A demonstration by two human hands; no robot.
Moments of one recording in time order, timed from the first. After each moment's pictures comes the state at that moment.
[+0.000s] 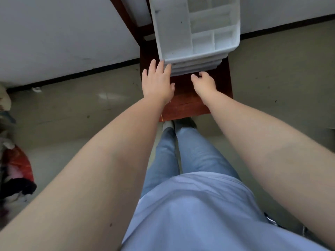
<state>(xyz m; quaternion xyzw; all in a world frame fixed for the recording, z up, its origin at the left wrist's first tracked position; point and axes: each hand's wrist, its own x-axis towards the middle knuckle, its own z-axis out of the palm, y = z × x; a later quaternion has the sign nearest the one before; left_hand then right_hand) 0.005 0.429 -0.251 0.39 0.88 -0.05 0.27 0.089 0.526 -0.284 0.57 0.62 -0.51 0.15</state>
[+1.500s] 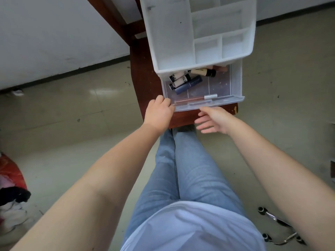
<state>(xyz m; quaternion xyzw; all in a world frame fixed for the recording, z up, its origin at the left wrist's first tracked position) 0.005 0.411 -0.329 0.61 0.75 -0.10 0.23 0.127 0.534 -0.315 0.60 0.36 -0.65 0.30</state>
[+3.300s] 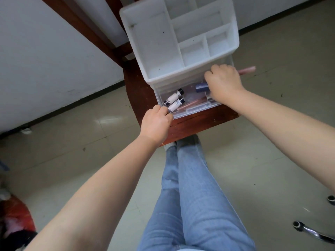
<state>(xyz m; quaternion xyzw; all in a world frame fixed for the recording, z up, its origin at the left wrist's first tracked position) 0.010 0.405 -0.341 0.66 0.73 -0.06 0.15 0.113 0.586 -0.330 0.26 0.94 -0.05 0.24</state>
